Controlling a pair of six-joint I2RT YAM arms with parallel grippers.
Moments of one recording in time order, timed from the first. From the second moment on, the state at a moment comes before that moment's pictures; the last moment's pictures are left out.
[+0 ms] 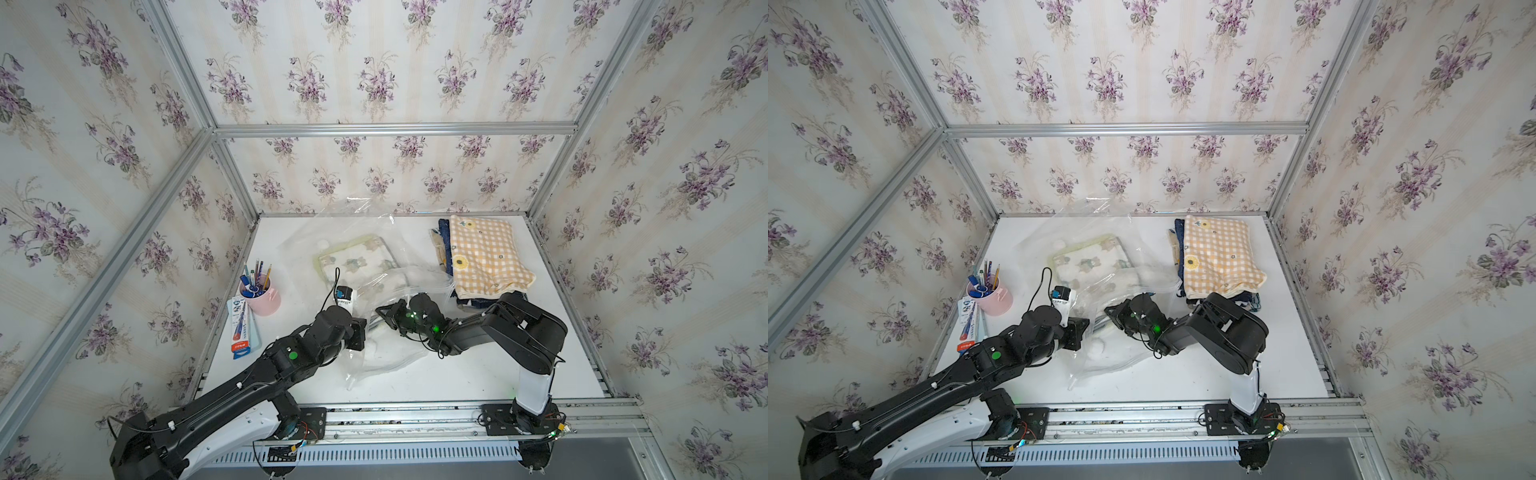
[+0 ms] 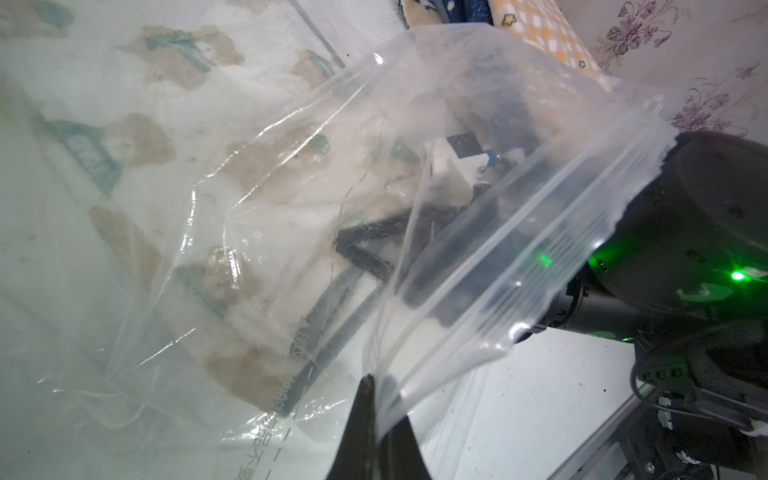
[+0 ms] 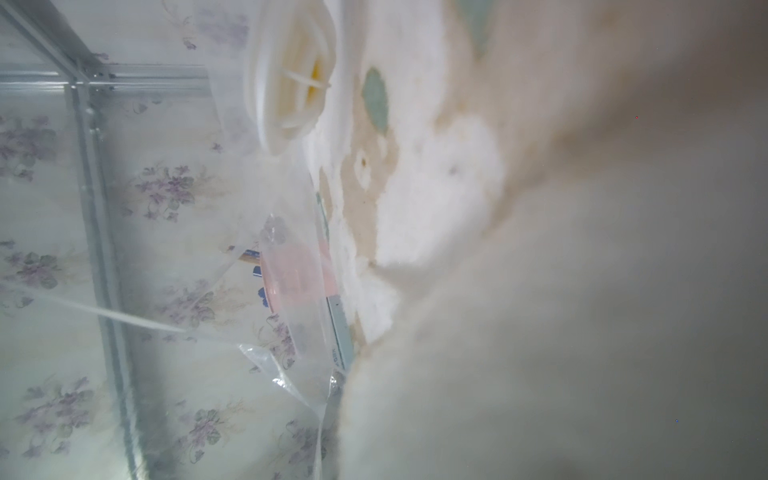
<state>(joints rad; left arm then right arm) -0.80 0.84 0.57 -0.40 -0.16 -0.61 0.89 1.88 0.68 0.81 -0.16 1.54</state>
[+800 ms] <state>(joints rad) -0.80 0.84 0.62 -0.44 -0.18 -0.61 0.94 1.51 0.51 0.77 -0.16 1.51</state>
